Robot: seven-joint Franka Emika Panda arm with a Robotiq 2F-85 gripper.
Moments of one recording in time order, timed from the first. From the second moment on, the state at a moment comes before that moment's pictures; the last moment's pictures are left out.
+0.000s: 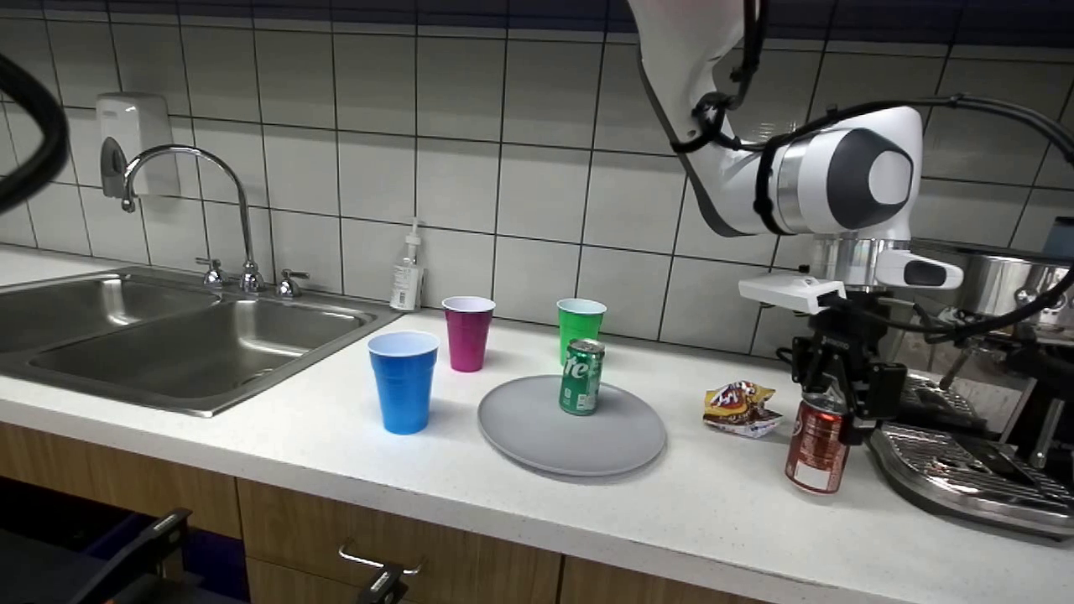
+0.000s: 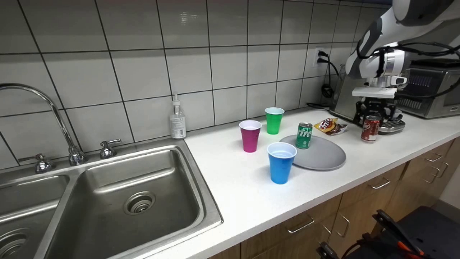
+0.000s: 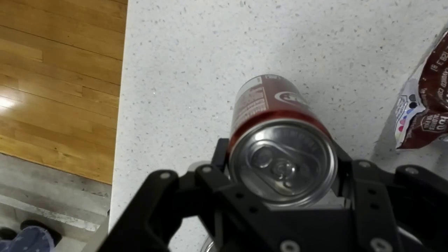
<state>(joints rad) -0.50 0.82 -0.36 -1.45 0.13 2.22 0.41</state>
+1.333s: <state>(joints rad) -0.46 0.65 -0.36 -1.53 0.13 2.16 0.38</state>
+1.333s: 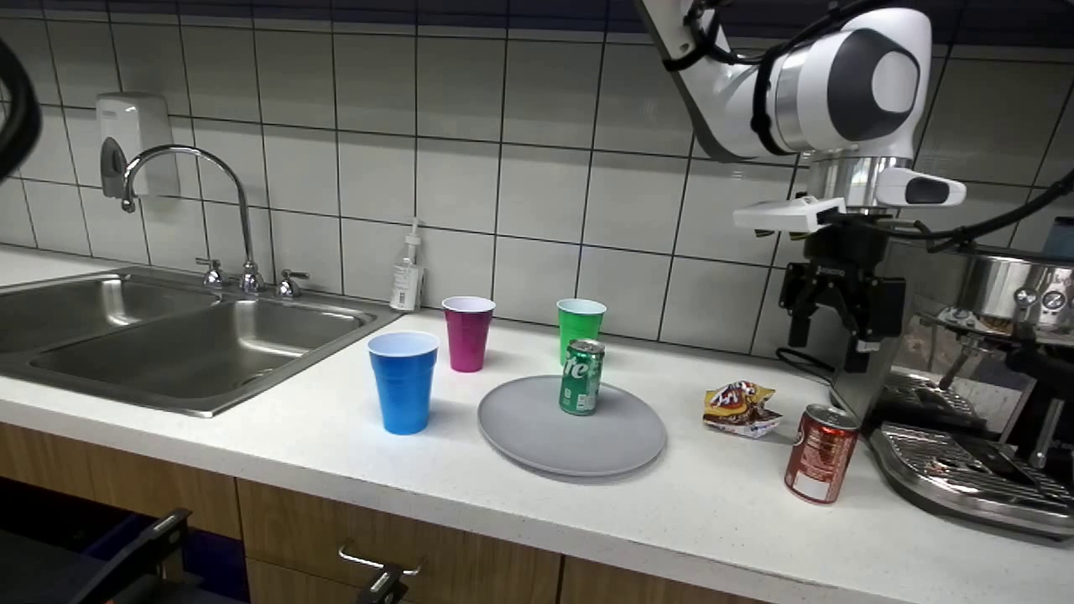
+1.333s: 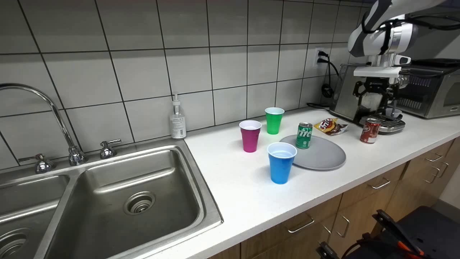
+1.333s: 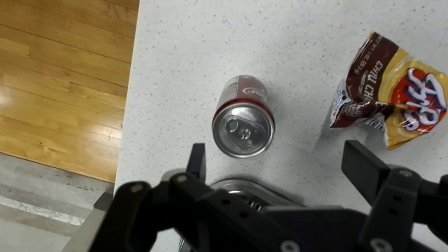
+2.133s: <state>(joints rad) -0.24 0.30 -0.34 -1.98 0.05 2.18 0.37</state>
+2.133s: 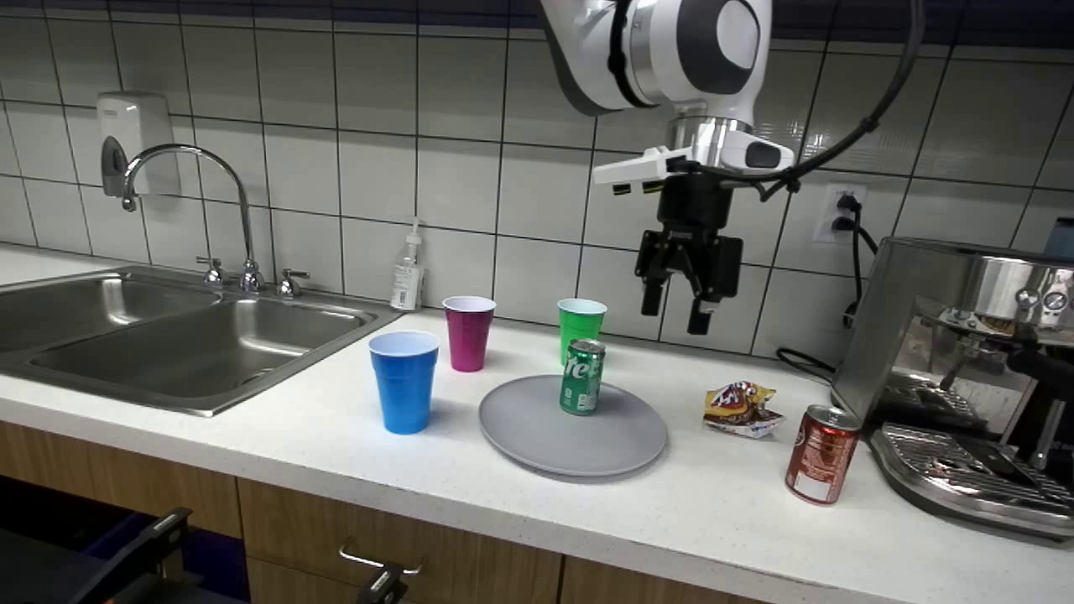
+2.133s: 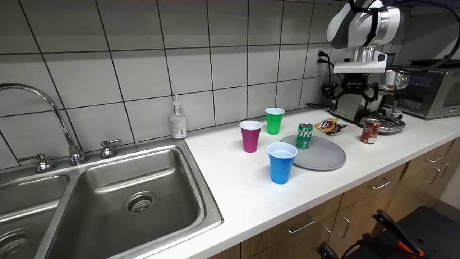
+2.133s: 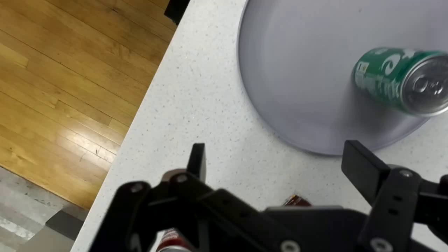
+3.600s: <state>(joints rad) -0.14 0.16 -0.25 -2.19 -0.05 2.24 0.38</state>
